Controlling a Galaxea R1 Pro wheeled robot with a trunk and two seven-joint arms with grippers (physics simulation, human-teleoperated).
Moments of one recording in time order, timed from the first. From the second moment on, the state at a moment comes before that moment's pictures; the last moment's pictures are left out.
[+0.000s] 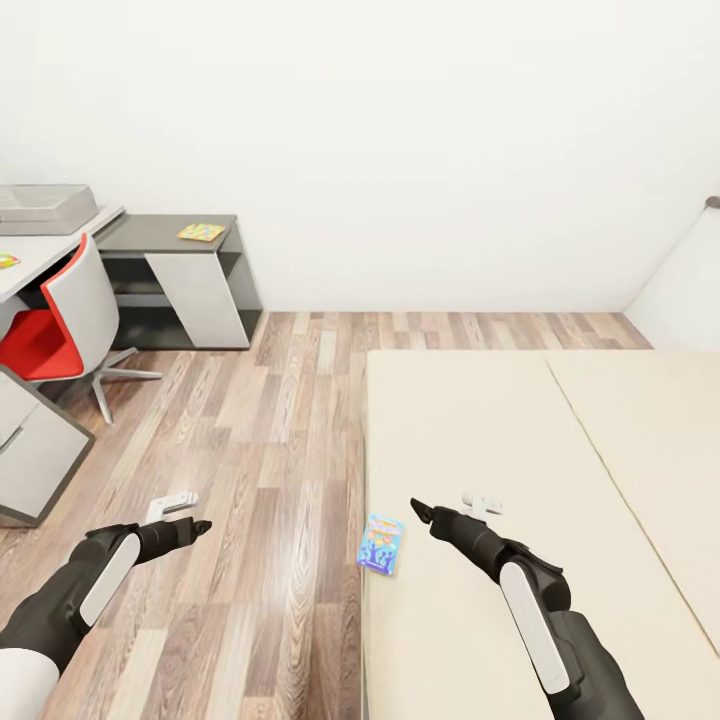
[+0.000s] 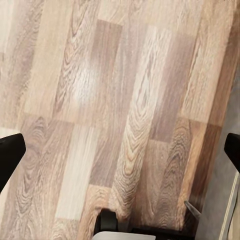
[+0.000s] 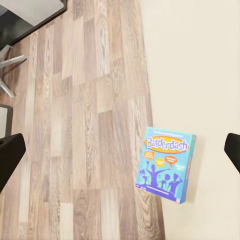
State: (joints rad) left arm -0.55 0.33 -0.06 -0.94 0.50 0.66 0.00; right arm -0.33 0.03 0.04 -1.40 -0.48 0.57 0.09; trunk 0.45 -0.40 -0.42
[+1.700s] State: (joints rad) left arm -0.55 0.33 -0.06 -0.94 0.50 0.66 -0.01; right arm -0.33 0.03 0.03 -1.39 -0.48 0.57 0.08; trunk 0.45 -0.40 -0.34
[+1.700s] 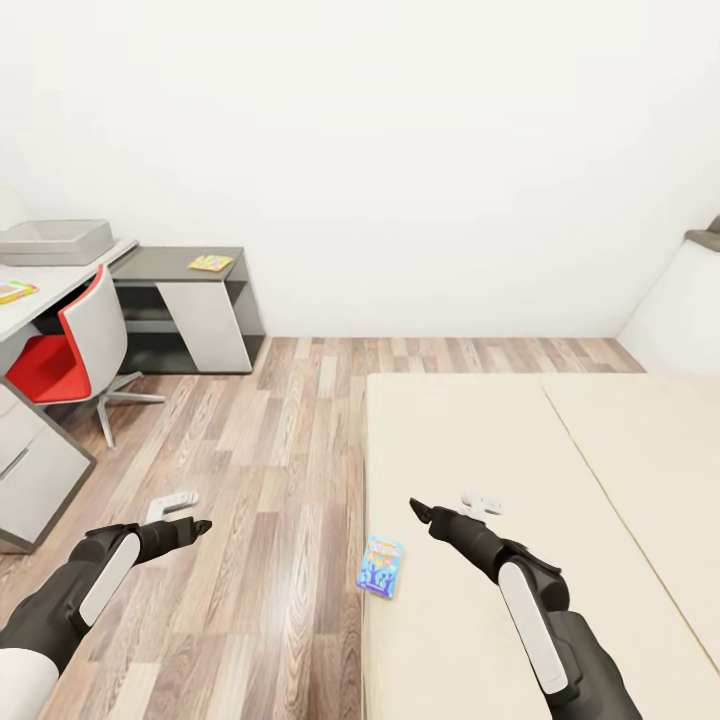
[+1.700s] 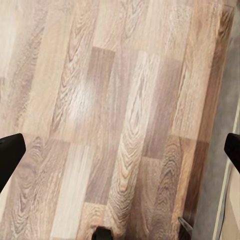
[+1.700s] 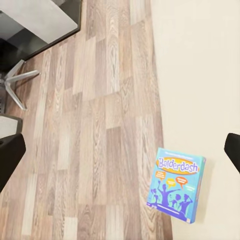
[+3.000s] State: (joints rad) left arm -0.55 0.33 -0.06 -0.95 0.50 0.66 -0.01; right arm -0.33 0.04 0.03 -1.39 -0.48 0.57 0.08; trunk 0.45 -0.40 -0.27
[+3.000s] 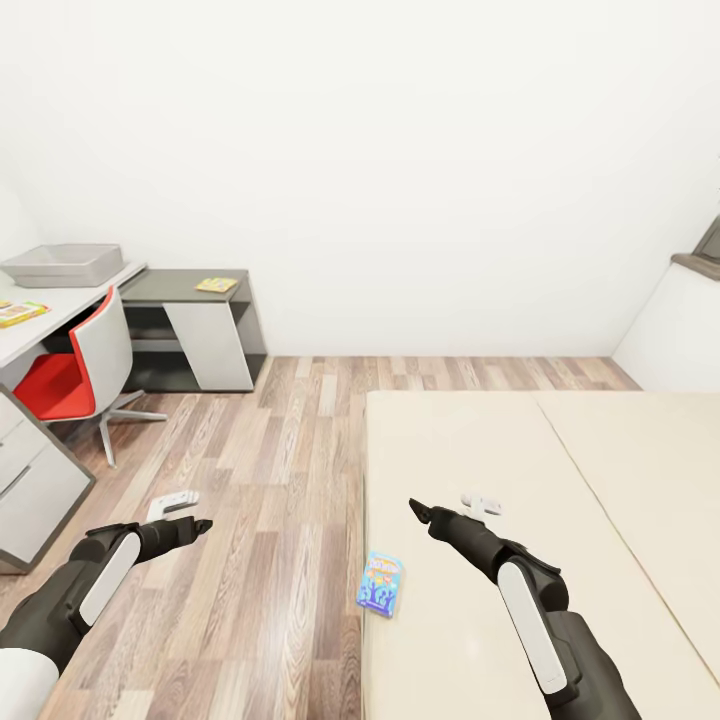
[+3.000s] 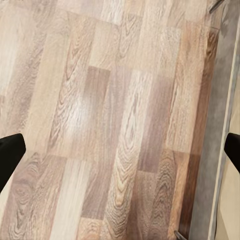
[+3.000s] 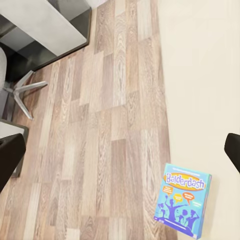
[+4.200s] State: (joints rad) left arm -0.55 0.33 -0.07 -0.95 0.50 0.66 -0.01; right arm -0.33 0.04 0.03 -1.39 -0.48 0.57 0.08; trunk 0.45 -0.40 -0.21
